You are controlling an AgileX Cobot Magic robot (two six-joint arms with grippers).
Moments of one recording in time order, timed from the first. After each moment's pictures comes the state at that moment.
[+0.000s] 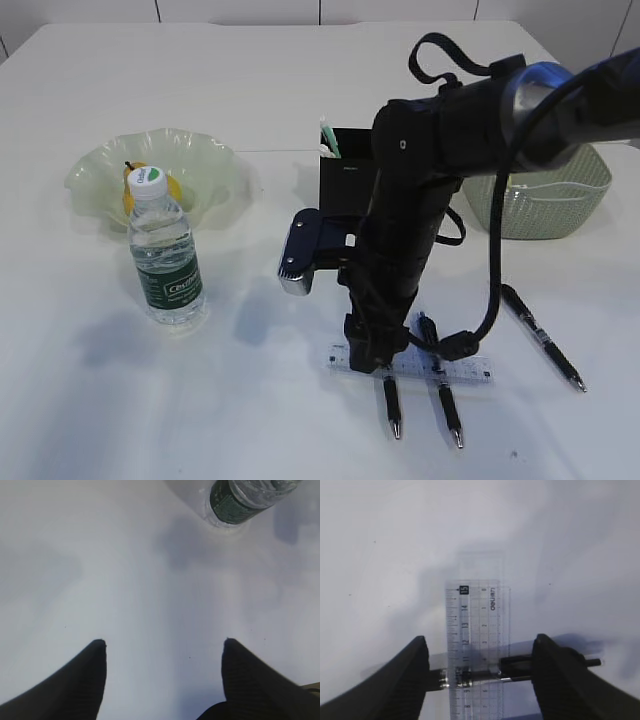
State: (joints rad) left arm -0.06 1.14 -0.92 -0.15 1.04 0.00; right arm 0.52 2.07 -1.42 0.17 0.94 -0.97
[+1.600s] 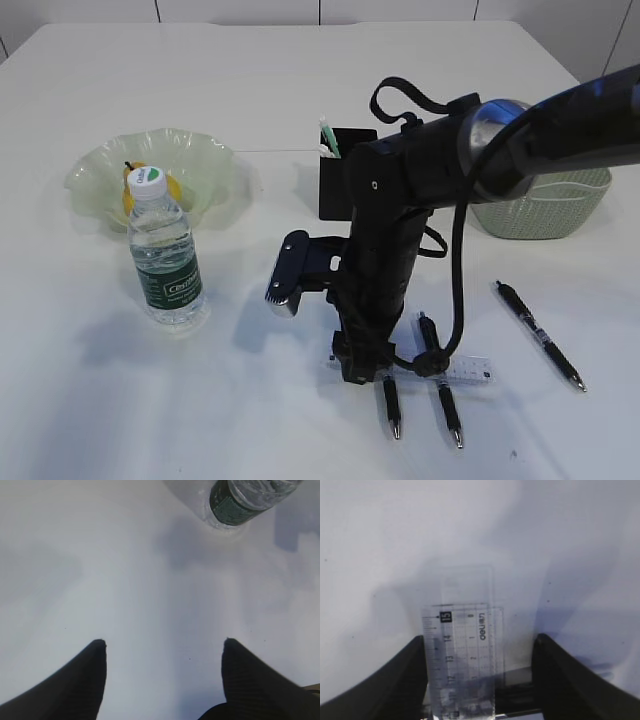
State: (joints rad) left arm -0.06 1.14 -0.92 -0.15 1.03 0.00; right arm 0.56 2.14 -1.43 0.07 0.88 -0.84
